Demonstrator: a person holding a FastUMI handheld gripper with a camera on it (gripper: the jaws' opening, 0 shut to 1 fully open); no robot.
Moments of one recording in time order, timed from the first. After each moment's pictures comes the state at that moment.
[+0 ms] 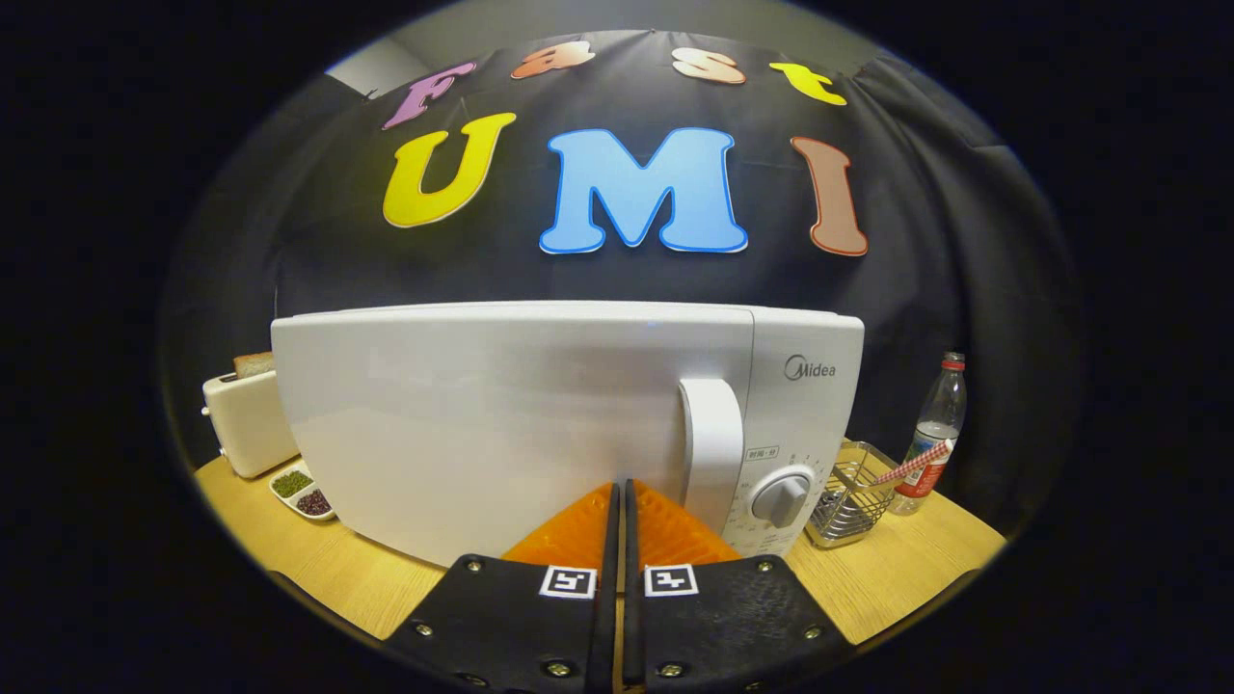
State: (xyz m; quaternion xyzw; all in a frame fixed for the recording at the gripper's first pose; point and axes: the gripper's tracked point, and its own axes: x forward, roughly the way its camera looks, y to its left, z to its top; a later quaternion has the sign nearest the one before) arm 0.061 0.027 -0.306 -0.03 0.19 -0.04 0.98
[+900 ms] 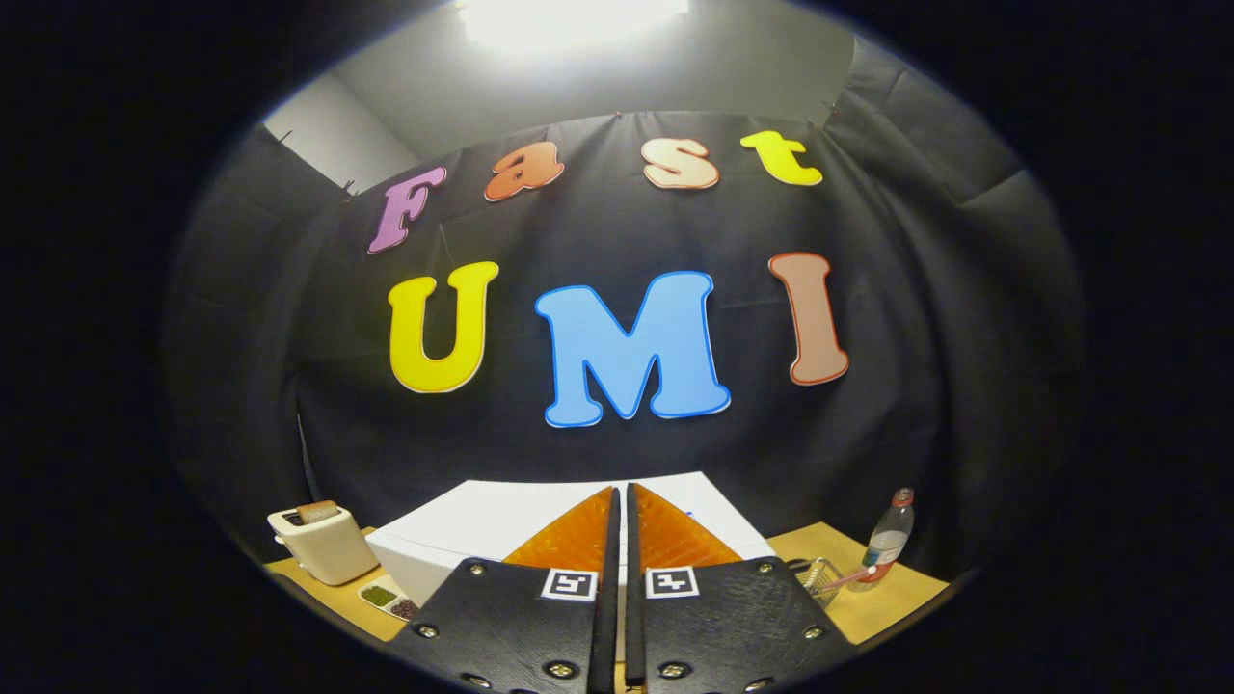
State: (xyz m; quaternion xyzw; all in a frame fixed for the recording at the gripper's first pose) arm 0.066 0.017 -0.084 -0.01 0.06 -0.04 1.00
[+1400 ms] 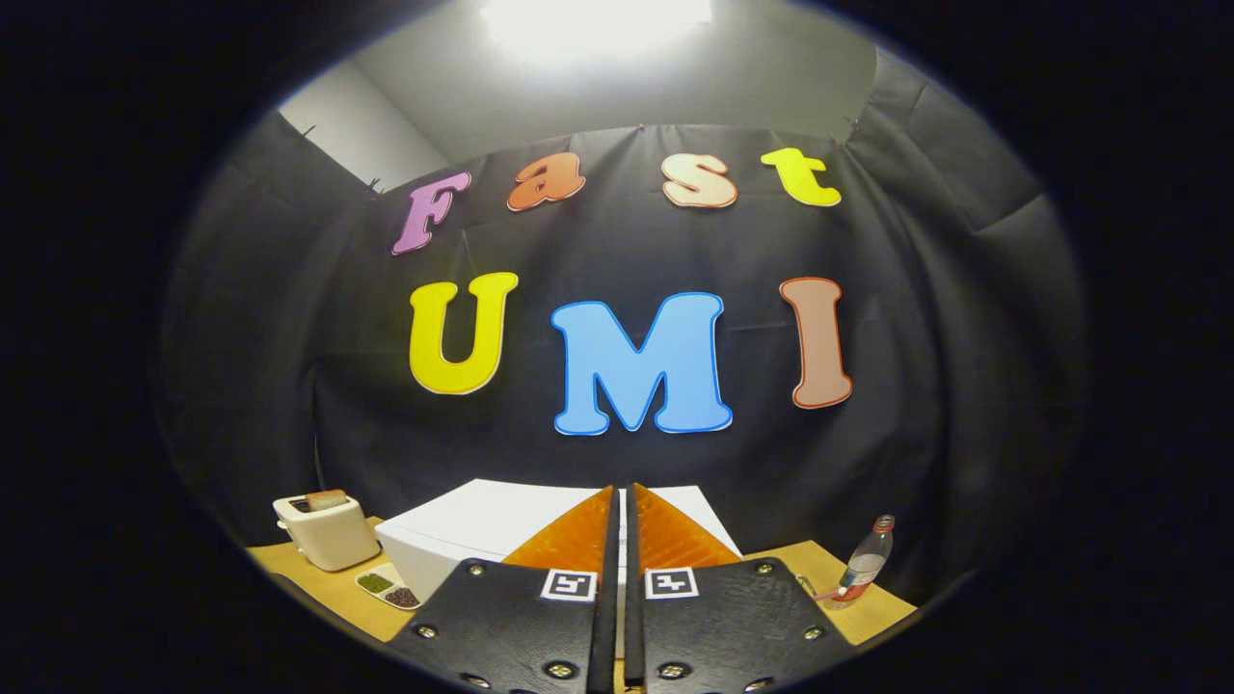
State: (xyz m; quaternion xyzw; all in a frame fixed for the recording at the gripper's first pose) arm 0.045 0.014 -0.073 -0.01 0.06 -0.01 1.00
